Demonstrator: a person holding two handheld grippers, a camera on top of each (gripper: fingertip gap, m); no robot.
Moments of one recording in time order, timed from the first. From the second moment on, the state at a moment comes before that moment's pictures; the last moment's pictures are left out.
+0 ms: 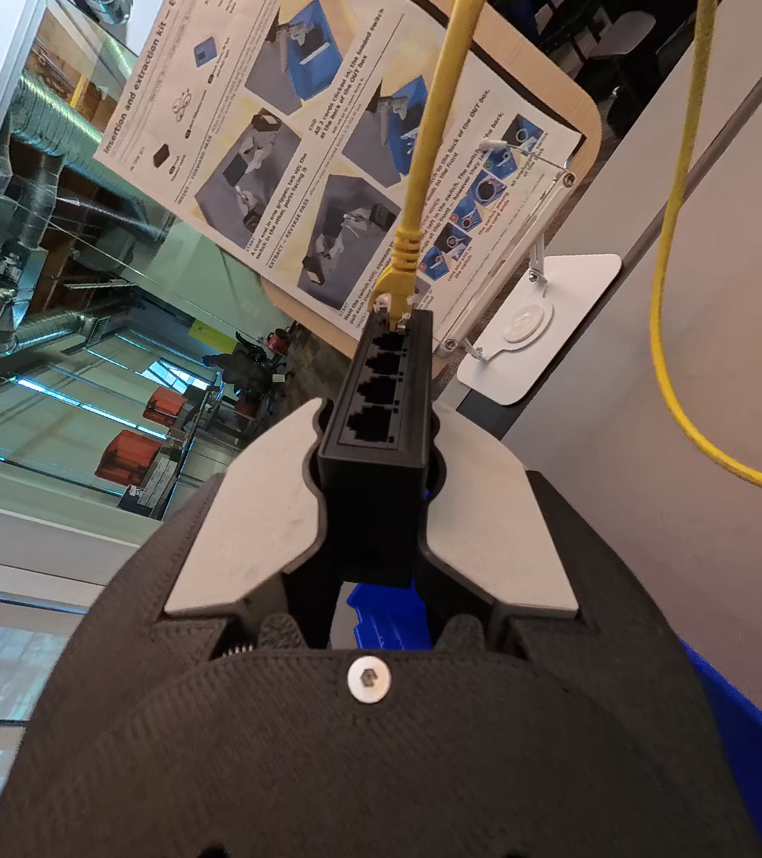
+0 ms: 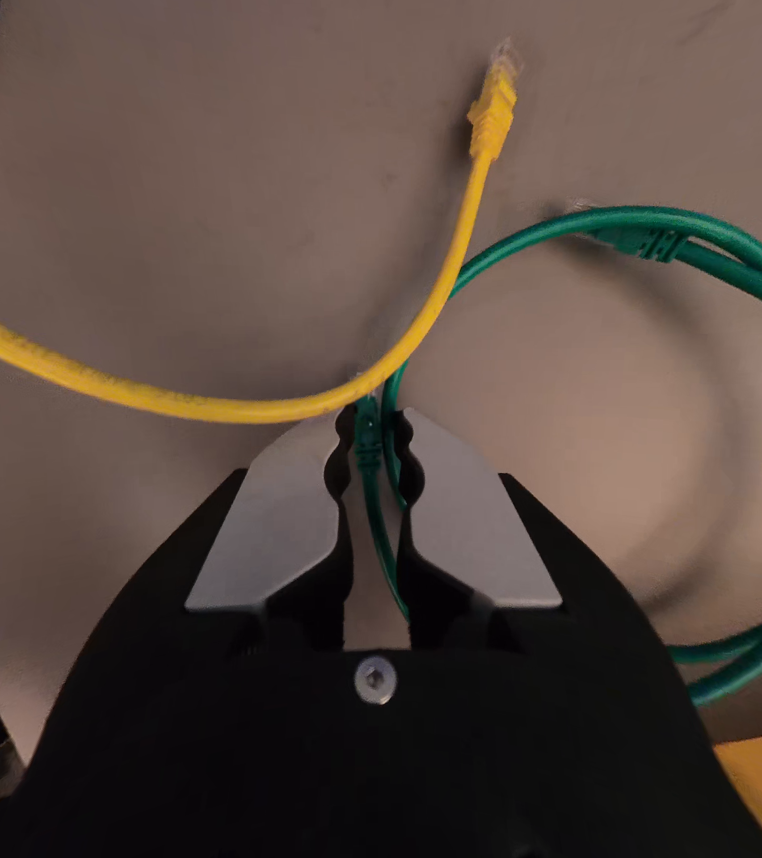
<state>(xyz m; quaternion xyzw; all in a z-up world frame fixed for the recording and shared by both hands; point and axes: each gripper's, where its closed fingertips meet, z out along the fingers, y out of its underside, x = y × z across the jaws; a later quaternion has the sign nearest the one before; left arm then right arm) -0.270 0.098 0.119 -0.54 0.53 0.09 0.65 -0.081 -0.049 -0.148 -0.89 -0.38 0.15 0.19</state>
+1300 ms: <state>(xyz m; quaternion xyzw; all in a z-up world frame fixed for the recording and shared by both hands) -0.209 0.047 0.118 -0.42 0.60 0.05 0.68 0.107 -0.117 0.036 -0.81 -0.30 -0.14 0.49</state>
